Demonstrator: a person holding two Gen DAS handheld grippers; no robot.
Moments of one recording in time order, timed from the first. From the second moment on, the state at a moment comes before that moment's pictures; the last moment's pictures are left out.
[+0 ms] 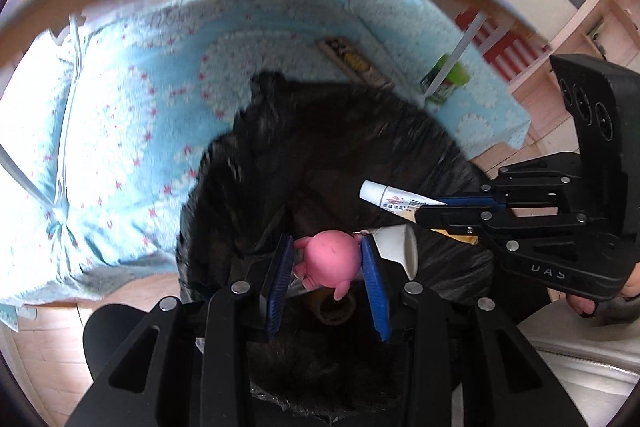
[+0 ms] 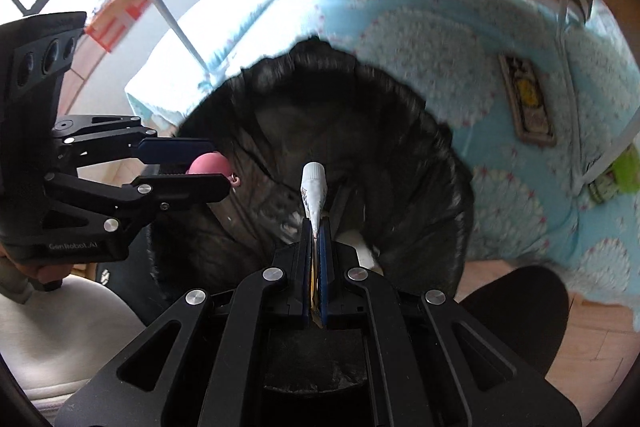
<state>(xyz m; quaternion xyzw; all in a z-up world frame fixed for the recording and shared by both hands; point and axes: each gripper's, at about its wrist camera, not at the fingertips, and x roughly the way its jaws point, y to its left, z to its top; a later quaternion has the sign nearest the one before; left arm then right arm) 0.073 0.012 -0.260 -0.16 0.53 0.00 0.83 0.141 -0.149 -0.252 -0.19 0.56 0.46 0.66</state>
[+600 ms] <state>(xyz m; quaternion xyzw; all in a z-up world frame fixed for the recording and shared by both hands) 0.086 0.006 -0.279 -0.16 0.56 0.01 0.81 0.141 -0.142 -0.277 -0.19 0.59 0.46 0.64</state>
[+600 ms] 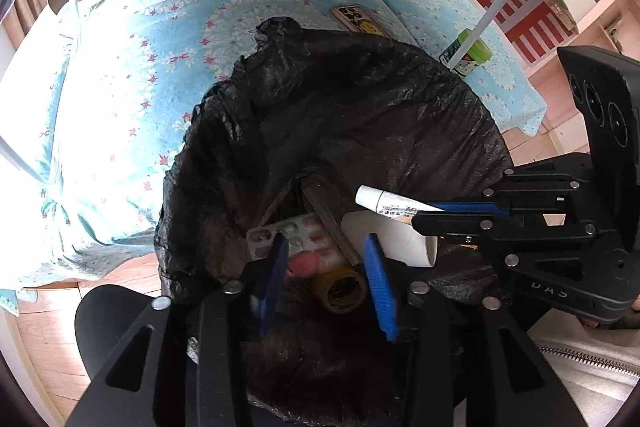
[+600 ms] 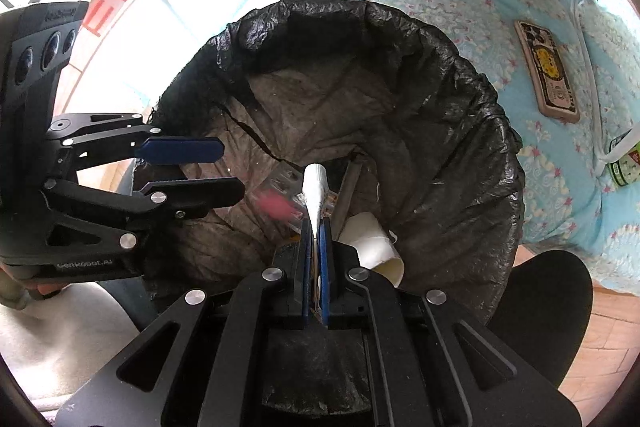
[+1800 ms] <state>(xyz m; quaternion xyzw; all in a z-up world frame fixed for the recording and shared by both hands) 0.066 0.020 -0.146 -0.11 0.43 0.03 0.89 0.150 -0.155 -0.197 -0.16 0.50 0.47 0.71</state>
